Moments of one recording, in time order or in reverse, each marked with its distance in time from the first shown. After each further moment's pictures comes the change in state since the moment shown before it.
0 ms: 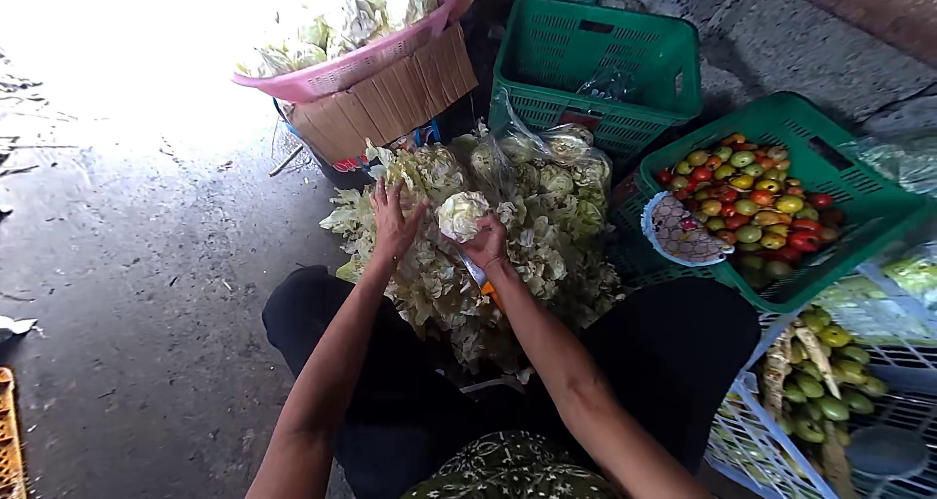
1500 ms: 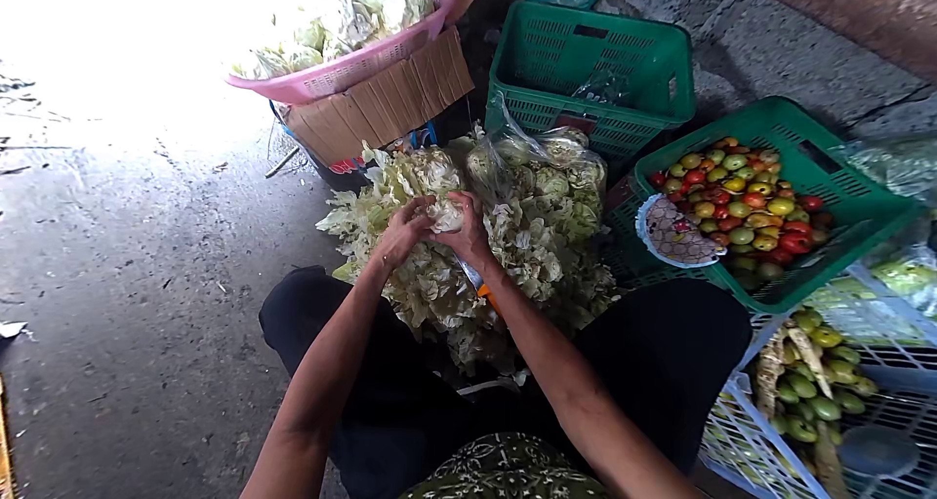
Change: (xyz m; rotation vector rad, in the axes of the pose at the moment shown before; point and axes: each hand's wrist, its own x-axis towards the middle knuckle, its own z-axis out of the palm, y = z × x) left_hand -0.001 0.013 0.004 -0.481 -0.378 -0.180; right_hand -0.003 -0.004 0.019 -1.246 -0.100 -0.660
